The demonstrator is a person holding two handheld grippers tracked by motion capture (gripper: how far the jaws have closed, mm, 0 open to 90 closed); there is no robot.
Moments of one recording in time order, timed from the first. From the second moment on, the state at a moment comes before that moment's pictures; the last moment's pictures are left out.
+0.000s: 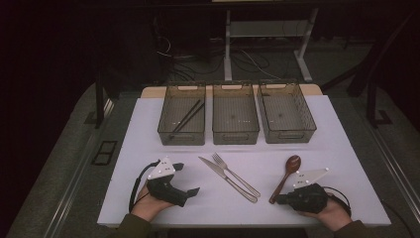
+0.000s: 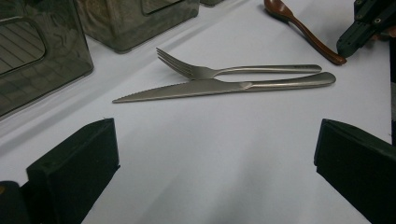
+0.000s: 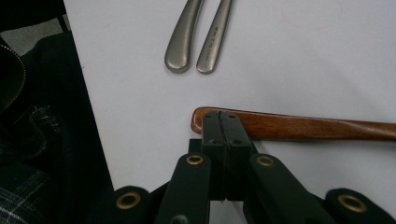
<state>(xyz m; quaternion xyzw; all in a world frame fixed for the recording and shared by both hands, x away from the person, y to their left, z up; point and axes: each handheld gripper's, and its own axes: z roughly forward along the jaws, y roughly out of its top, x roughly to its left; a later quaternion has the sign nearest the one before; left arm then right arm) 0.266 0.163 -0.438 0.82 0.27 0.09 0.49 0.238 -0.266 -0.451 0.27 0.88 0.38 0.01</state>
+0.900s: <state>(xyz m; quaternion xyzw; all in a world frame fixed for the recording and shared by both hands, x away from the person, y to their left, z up) 0.267 0.161 -0.438 0.82 0.27 0.09 0.49 0.269 -0.232 -0.450 0.27 0.88 0.38 0.04</state>
